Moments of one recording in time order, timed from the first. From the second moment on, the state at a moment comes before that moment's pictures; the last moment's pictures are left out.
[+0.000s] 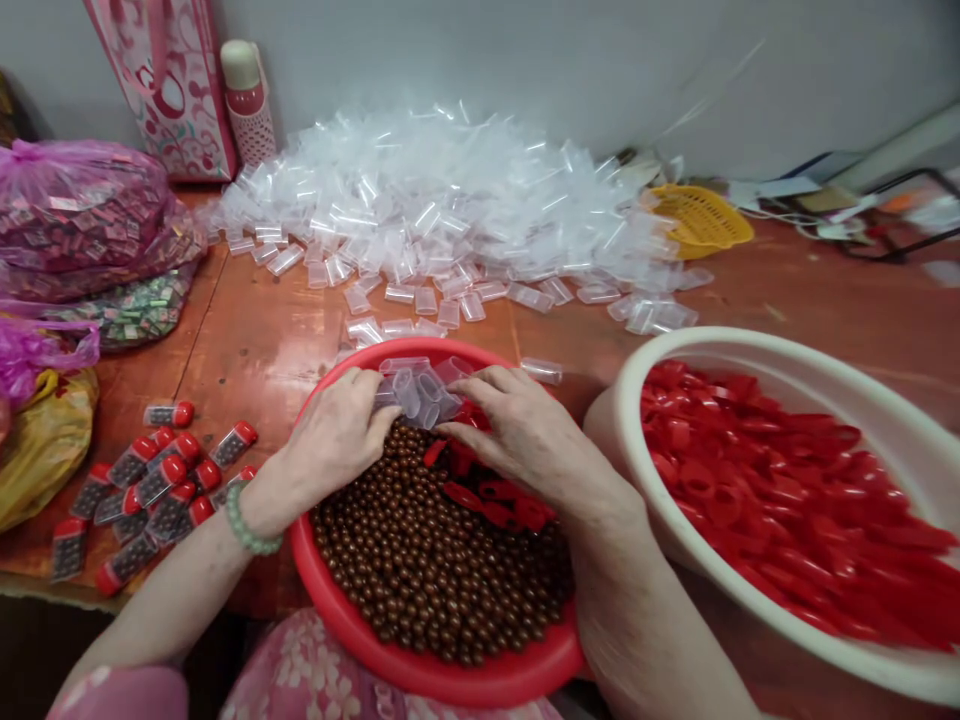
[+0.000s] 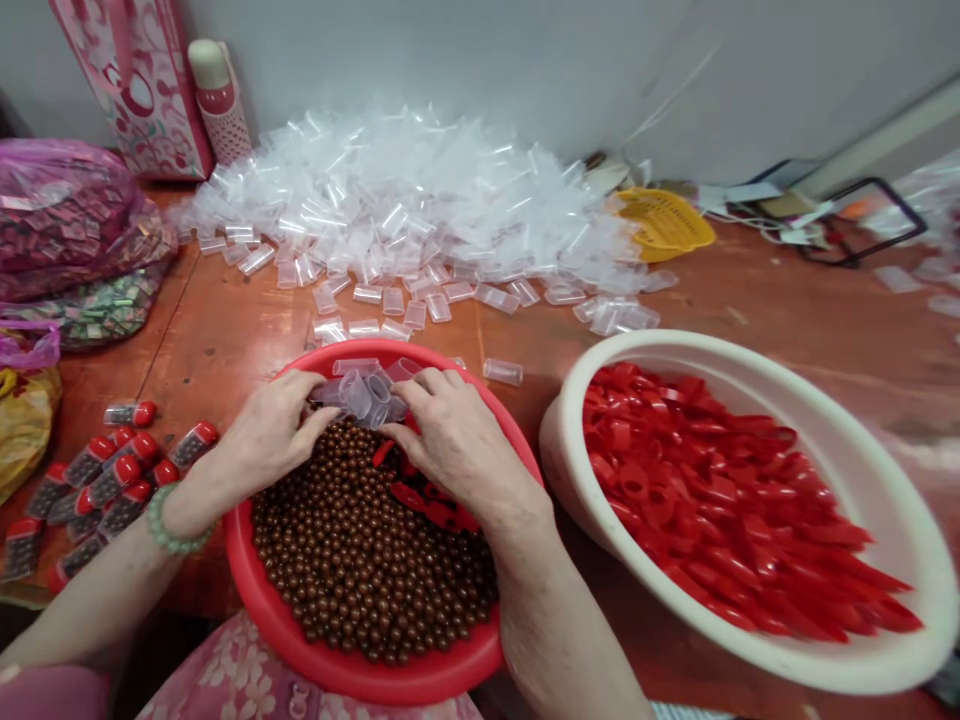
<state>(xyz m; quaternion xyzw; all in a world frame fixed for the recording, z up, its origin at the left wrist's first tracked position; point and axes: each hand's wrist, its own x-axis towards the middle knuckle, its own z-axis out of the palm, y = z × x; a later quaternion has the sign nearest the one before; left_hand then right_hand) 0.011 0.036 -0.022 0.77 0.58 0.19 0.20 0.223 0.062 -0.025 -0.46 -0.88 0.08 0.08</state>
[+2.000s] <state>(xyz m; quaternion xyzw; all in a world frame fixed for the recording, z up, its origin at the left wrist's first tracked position) 0.001 -0.033 -0.032 0.54 0.45 0.34 0.63 0.183 0.029 -0.022 -0.23 -0.78 0.56 0.15</state>
